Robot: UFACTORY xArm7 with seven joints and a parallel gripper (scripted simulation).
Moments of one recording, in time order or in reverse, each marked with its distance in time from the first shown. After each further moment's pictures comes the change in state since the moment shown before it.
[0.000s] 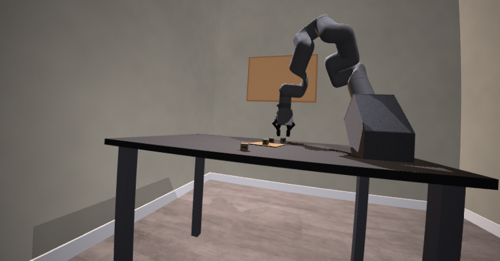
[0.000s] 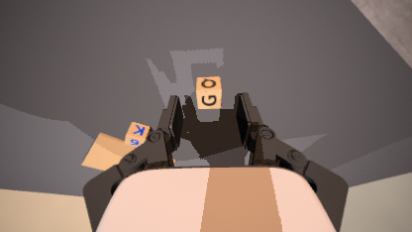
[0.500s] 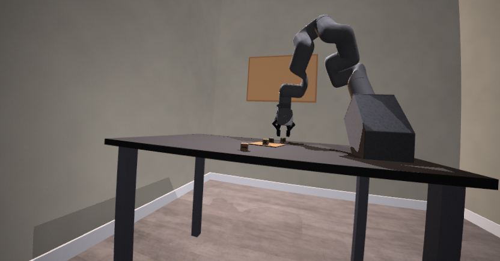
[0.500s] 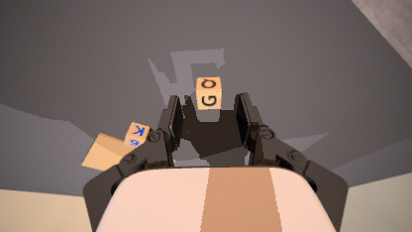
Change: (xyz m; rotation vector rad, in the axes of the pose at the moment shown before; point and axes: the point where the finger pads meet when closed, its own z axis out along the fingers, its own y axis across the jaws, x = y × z) arm 0.000 0.000 0.001 0.000 0.000 0.000
